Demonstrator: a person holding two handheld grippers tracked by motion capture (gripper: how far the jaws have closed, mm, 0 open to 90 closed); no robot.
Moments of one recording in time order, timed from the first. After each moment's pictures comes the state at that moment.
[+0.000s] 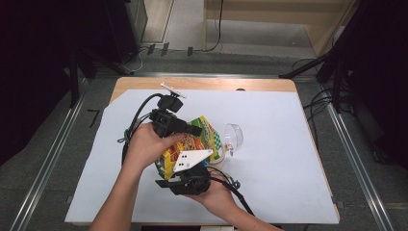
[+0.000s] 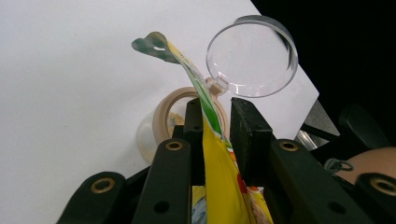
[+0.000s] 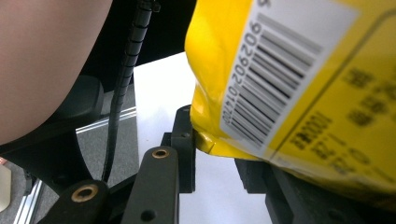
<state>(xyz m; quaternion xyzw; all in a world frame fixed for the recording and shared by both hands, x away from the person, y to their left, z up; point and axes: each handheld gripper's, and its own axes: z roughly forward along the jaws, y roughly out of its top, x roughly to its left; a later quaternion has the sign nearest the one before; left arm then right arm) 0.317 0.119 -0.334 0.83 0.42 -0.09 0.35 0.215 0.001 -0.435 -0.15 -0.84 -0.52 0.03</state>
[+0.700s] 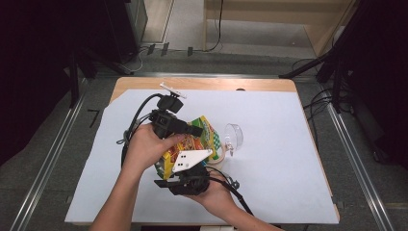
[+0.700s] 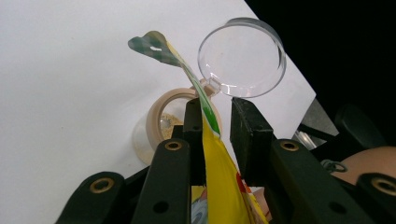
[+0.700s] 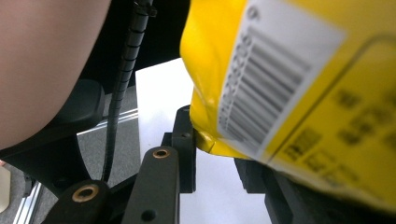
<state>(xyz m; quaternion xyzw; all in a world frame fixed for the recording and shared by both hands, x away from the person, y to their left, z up) 0.312 0.120 -0.328 0.82 0.43 -0.08 0.36 0.214 0.003 -0.431 -0.14 -0.84 -0.53 0.03</state>
